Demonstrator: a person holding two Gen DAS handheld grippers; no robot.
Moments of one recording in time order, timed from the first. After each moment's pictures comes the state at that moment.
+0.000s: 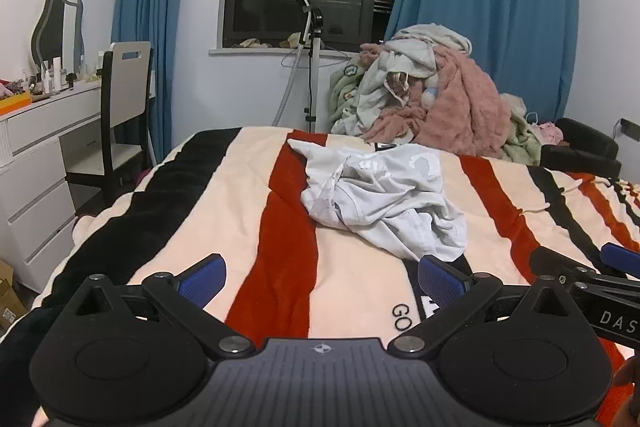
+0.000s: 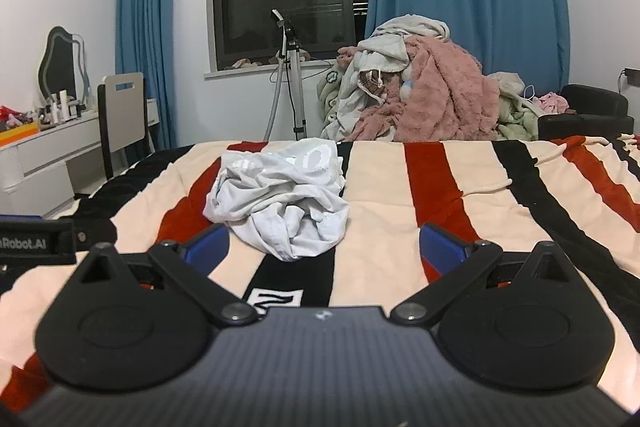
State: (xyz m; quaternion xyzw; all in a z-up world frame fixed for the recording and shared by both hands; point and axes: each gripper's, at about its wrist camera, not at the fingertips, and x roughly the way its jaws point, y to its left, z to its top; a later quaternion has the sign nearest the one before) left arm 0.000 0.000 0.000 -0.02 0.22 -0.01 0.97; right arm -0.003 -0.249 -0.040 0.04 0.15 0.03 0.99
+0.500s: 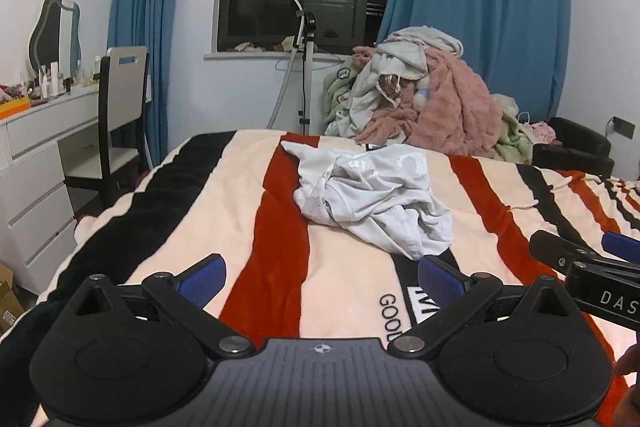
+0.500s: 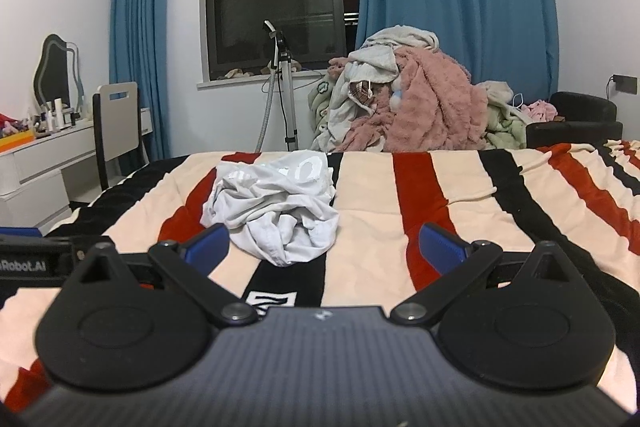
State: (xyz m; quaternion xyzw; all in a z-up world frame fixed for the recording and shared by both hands) left arm -0.023 -0.005 0.005 -0.01 0.22 -0.01 0.98; right arm -0.023 -0.252 -0.031 0.04 0.13 0.01 0.99
